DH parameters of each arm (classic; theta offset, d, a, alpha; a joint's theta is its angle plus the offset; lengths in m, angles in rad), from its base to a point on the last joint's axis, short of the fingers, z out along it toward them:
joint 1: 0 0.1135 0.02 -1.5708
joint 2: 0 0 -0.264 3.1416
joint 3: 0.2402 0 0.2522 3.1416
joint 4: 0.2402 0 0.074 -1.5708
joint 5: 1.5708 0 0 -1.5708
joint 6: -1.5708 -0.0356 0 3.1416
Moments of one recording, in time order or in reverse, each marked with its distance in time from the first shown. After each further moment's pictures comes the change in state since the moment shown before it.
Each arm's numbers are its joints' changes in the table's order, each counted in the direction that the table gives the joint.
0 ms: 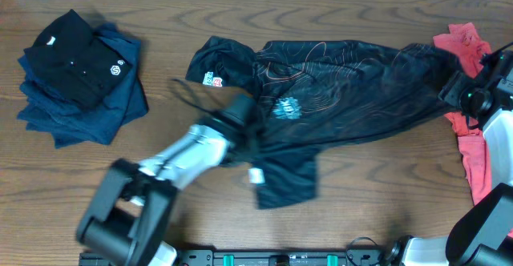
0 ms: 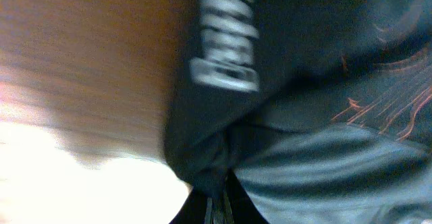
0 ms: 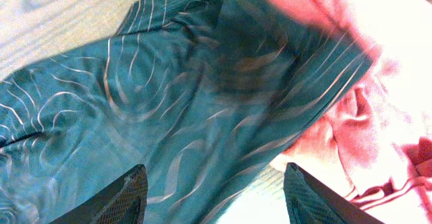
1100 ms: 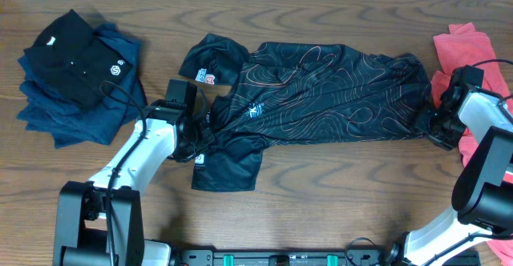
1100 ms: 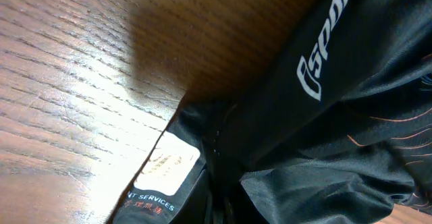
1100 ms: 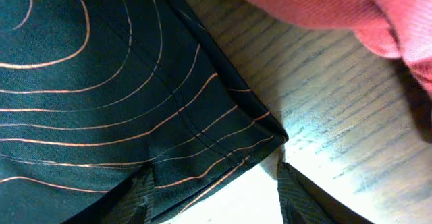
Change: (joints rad) left arm 0.311 -0.100 -0.002 0.161 0.010 -0.143; right arm 0.071 0.291 0.004 0.238 0.163 -0.079
